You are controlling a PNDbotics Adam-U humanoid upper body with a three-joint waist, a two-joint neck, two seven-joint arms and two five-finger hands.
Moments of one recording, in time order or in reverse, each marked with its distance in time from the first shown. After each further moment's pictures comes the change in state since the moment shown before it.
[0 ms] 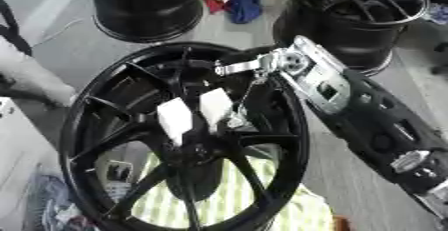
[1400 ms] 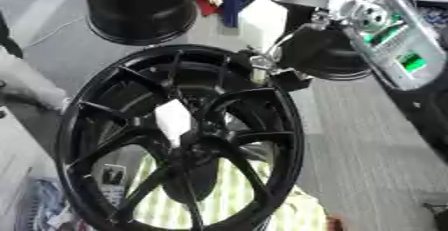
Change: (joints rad) left arm 0.009 0.001 0.009 0.006 -0.007 0.004 0.006; right arm 0.226 -0.323 -0.292 -0.339 -0.224 0.119 -0.336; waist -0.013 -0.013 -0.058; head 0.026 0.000
